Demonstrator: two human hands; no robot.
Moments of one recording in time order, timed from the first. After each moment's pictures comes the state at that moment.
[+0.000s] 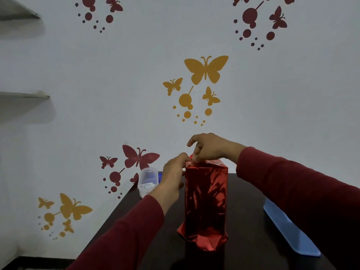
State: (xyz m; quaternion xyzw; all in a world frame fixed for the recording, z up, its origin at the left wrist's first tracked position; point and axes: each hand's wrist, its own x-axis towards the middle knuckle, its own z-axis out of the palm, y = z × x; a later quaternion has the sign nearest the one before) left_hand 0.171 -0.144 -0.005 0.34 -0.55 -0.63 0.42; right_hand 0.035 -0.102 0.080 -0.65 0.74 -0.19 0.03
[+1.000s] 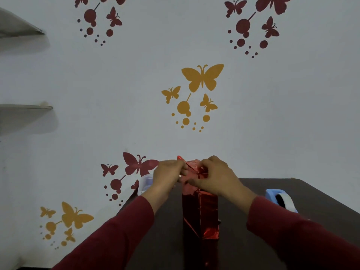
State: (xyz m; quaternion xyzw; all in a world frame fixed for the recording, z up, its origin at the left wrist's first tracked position) left_hand 0.185 -0.144 0.012 0.36 -0.66 -0.50 0.43; right_hand 0.044 -0.059 0.008 -0.57 0.76 -0.30 -0.07
